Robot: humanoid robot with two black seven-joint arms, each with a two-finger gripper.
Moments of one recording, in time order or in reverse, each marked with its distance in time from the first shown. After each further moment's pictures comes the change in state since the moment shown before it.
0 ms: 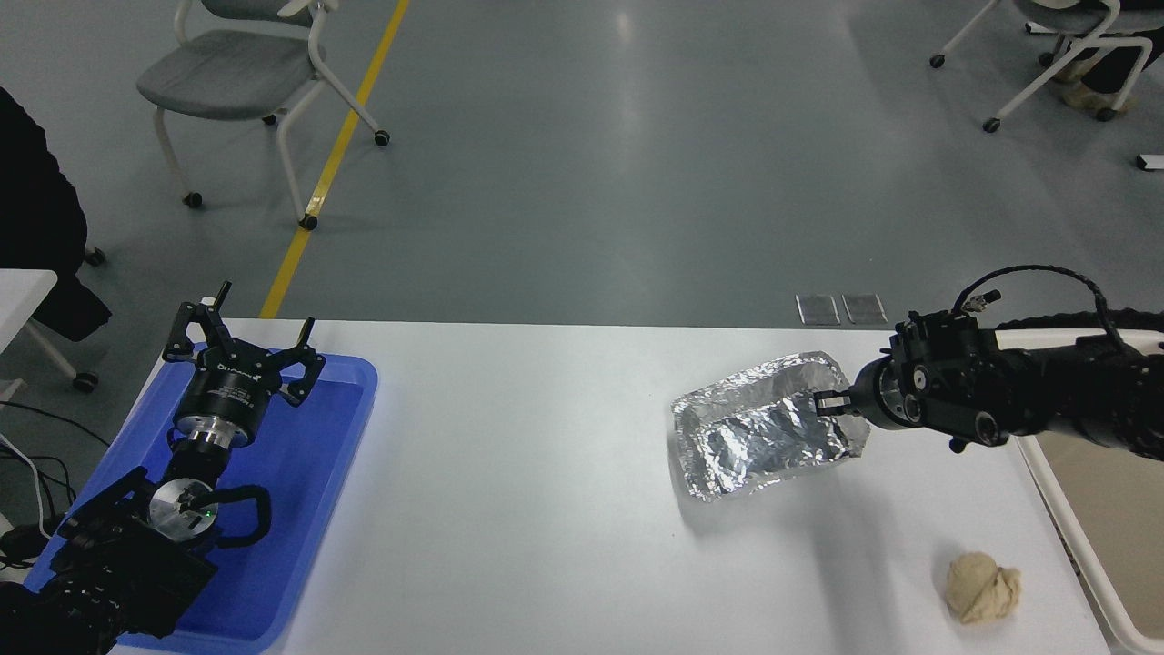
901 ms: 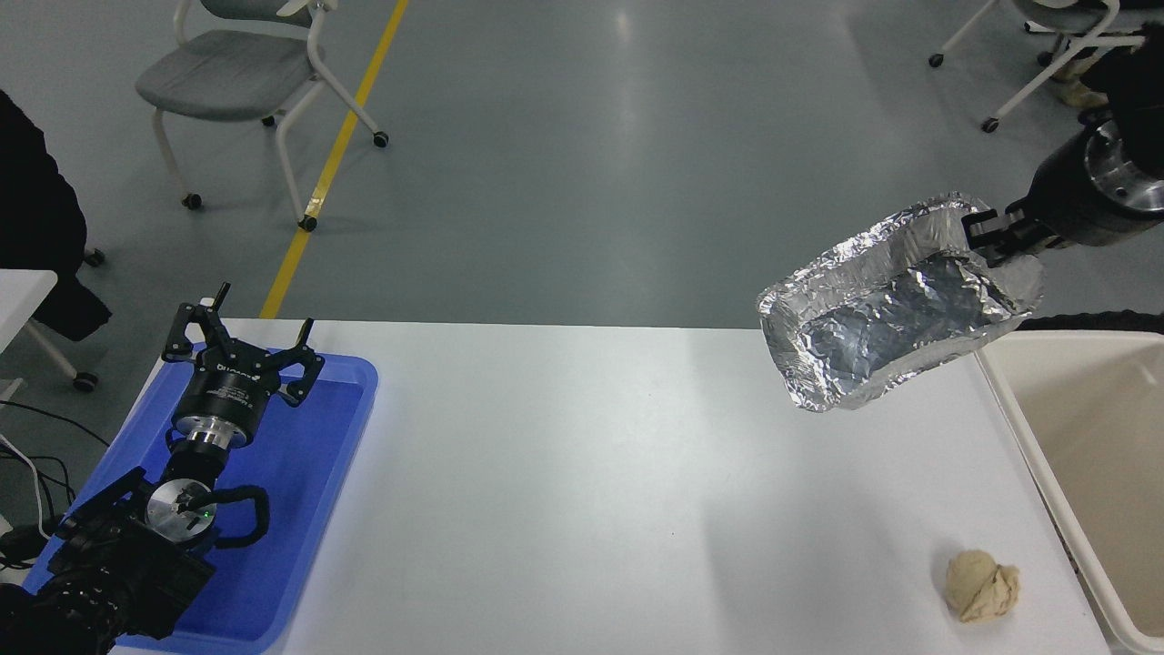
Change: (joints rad) left arm 0.002 0.003 -0.001 0.000 0.000 0.000 0.000; right arm 0.917 -0.182 -0.398 0.488 0.158 0.343 -0.020
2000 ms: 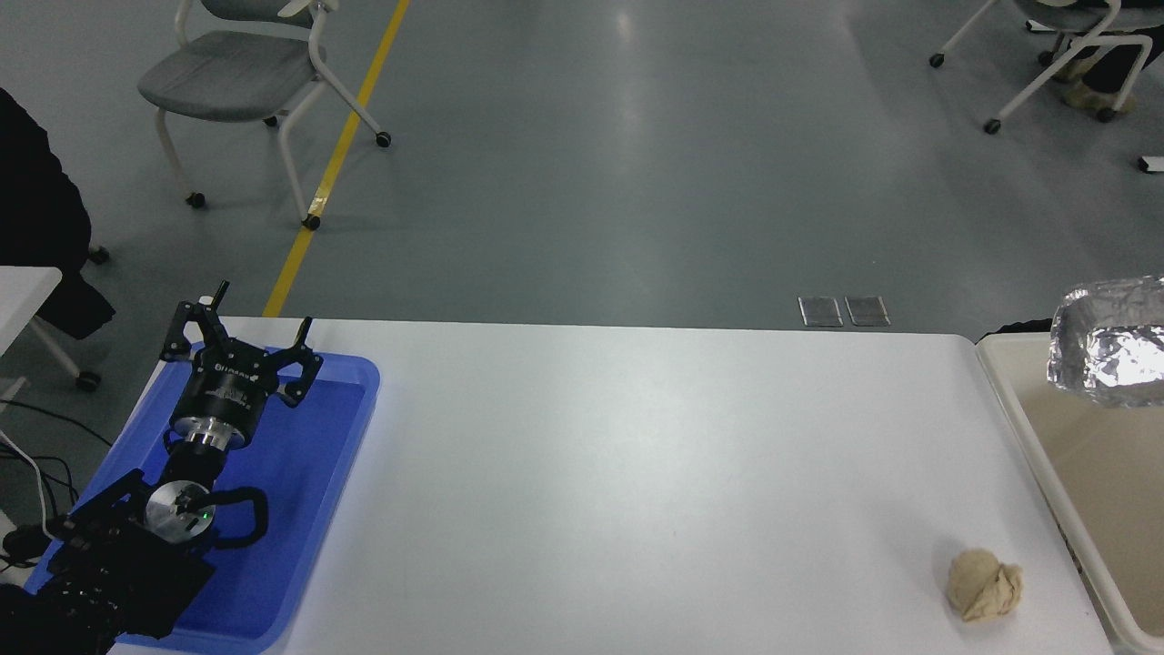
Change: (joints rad) left arm -0.001 0.000 0.001 0.000 0.000 0.000 0.000; right arm -1.147 -0.300 0.601 -0.980 -0.198 -0.163 0.060
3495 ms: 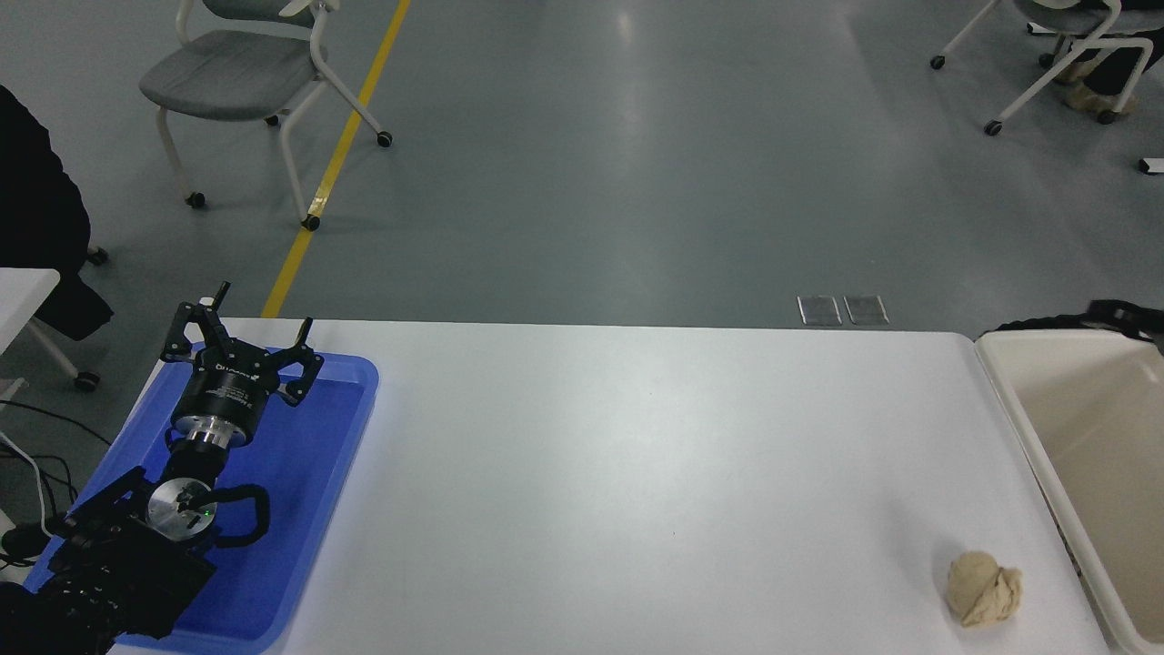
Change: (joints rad) left arm -0.002 -0.003 0.000 -0.001 0.000 0.000 0.000; right arm 0.274 0.233 -0.257 0.253 0.180 -0.106 0.000
